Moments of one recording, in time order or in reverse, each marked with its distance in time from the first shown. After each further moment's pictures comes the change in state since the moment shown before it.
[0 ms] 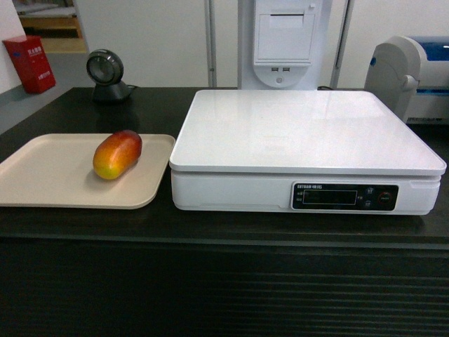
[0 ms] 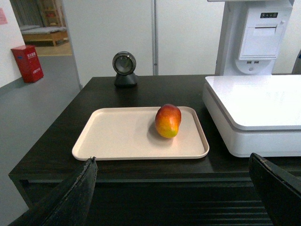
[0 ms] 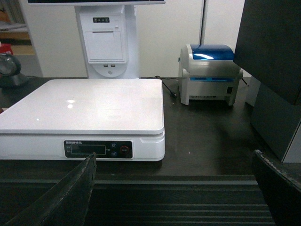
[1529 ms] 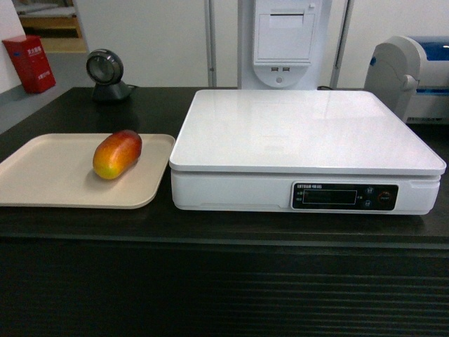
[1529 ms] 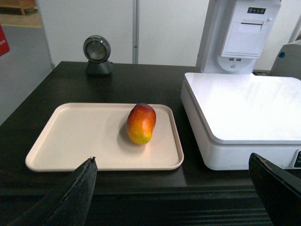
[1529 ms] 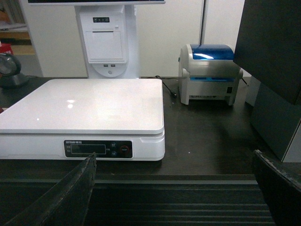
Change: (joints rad) left arm -0.119 0.705 0.154 0.464 -0.045 -0.096; right arm 0.000 0.000 0.000 0.000 0.000 0.000
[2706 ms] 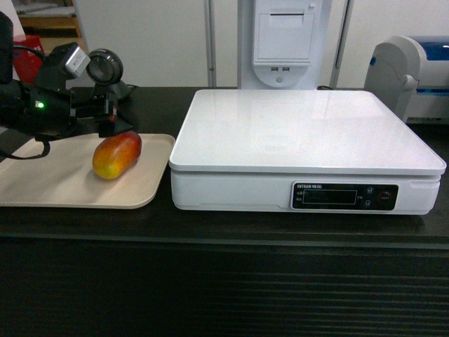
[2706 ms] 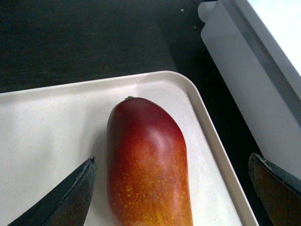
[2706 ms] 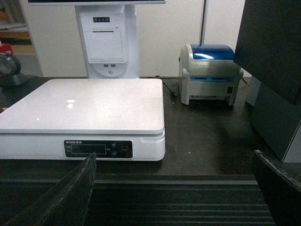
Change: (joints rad) left arm 0.174 1.464 1.250 -0.318 0.444 0.153; right arm 0.000 0.000 0.000 0.000 0.000 0.000
